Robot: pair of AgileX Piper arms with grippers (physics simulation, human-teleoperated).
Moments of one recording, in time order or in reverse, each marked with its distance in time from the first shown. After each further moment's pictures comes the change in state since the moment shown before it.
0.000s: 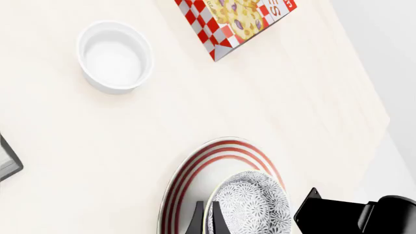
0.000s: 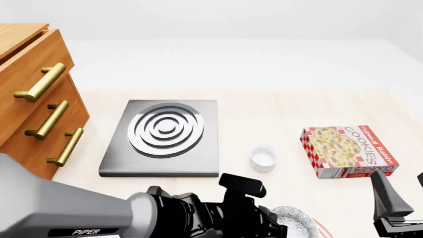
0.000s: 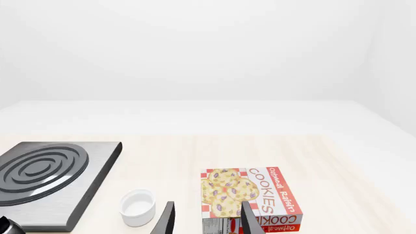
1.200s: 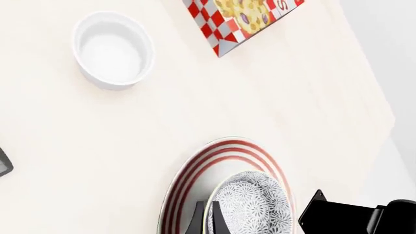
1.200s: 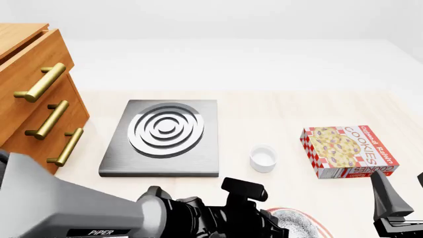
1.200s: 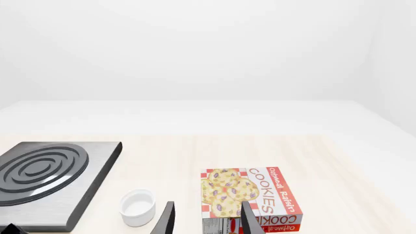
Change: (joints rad) left arm -0.006 0.048 -0.010 -0.027 -0.013; right arm 0.000 0.000 0.000 0.000 0.000
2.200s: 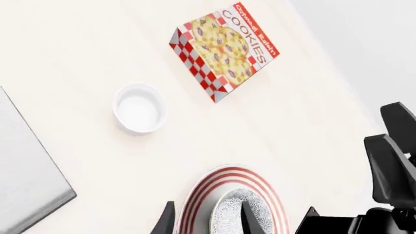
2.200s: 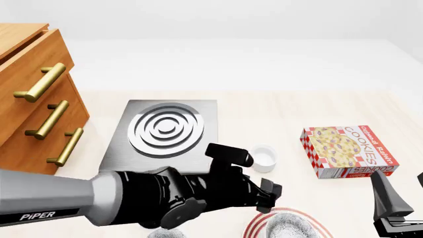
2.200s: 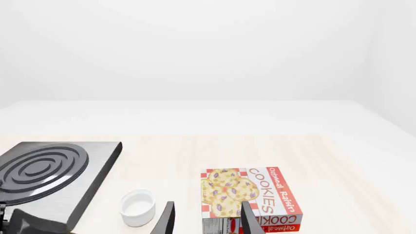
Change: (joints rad) left arm 0.101 -0.187 0.009 0.058 0.150; right arm 0.000 0.000 0.000 0.000 0.000
